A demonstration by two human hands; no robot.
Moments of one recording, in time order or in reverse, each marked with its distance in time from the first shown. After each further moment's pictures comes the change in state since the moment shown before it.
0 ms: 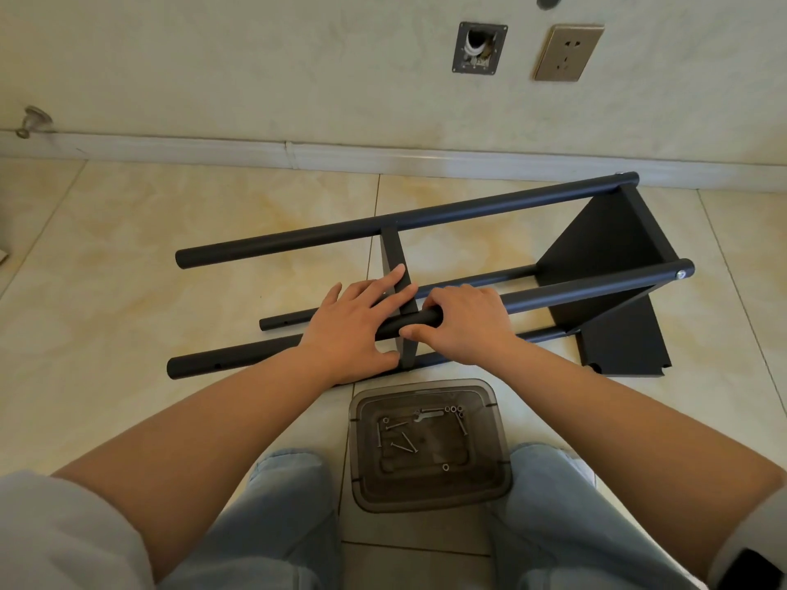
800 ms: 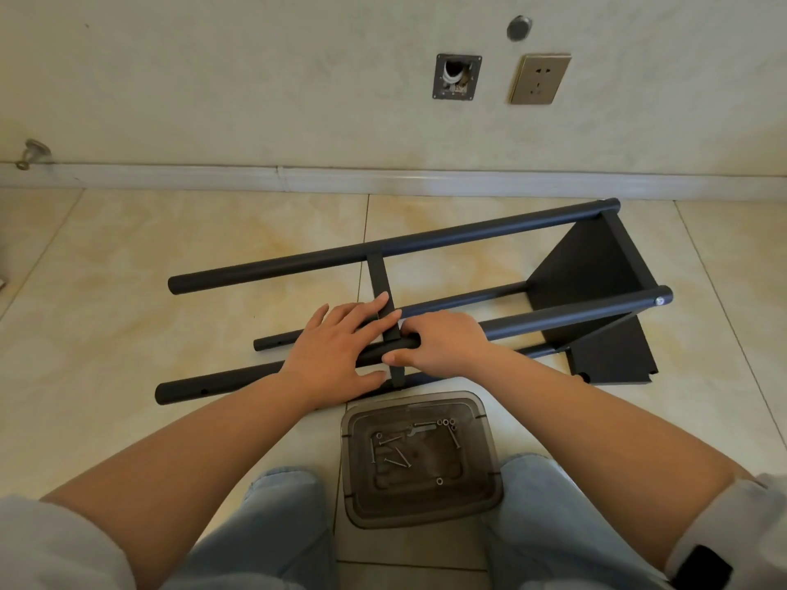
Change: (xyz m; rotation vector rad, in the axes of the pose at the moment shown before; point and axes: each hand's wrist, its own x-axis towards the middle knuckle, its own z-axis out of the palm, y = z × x) left_hand -0.011 -0.001 0.001 0.027 0.021 0.026; right_hand 0.001 0.001 0.001 0.083 -0.155 -0.104
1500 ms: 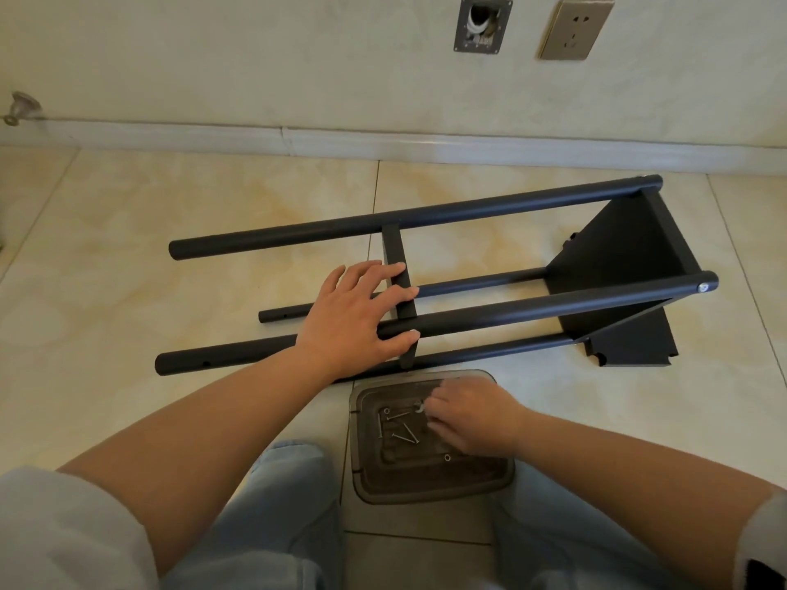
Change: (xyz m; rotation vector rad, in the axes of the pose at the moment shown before) left_hand 0.008 0.004 0.002 -0.015 0.120 -0.021; right_hand -0.058 0.015 0.085 -0.154 -0.070 -0.440
